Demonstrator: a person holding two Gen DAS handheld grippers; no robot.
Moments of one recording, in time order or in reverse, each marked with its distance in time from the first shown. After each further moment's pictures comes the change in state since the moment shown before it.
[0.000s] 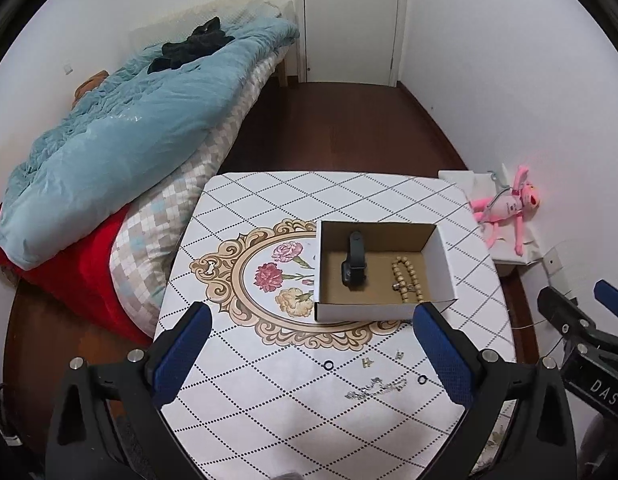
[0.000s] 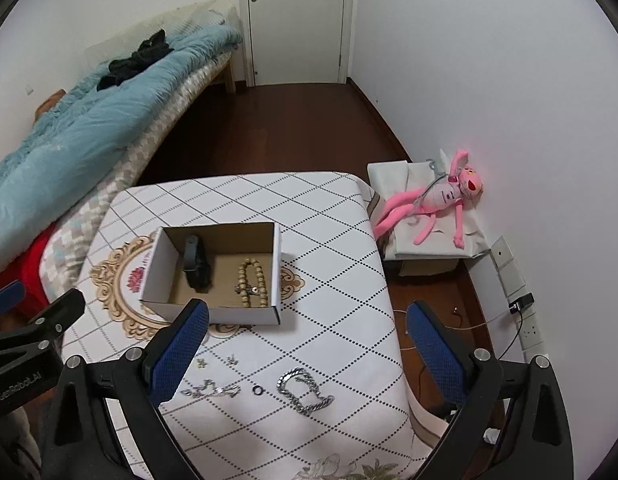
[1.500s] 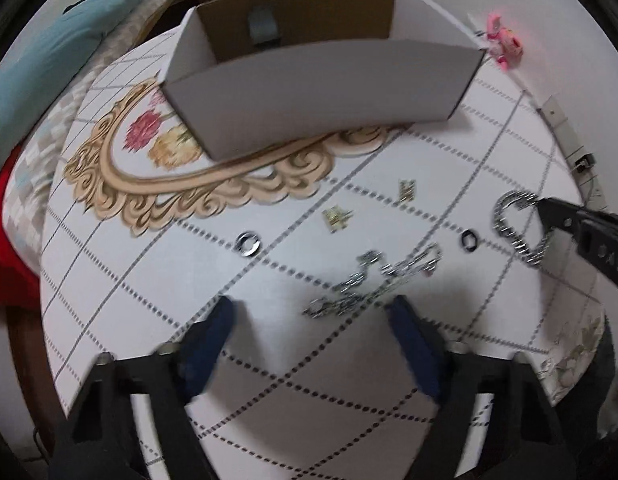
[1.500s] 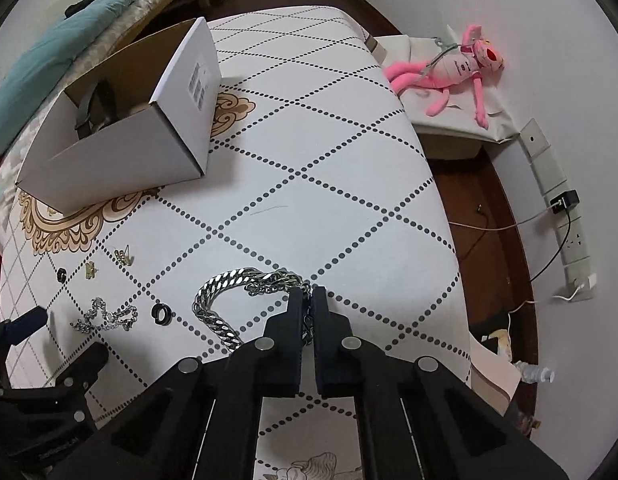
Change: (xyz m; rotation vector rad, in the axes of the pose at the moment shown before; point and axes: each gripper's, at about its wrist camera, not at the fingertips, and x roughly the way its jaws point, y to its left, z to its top) left arm 0.149 -0.052 -0.123 0.248 0.353 -0.109; right arm 0.161 -0.037 -0.116 0.073 0.344 0.008
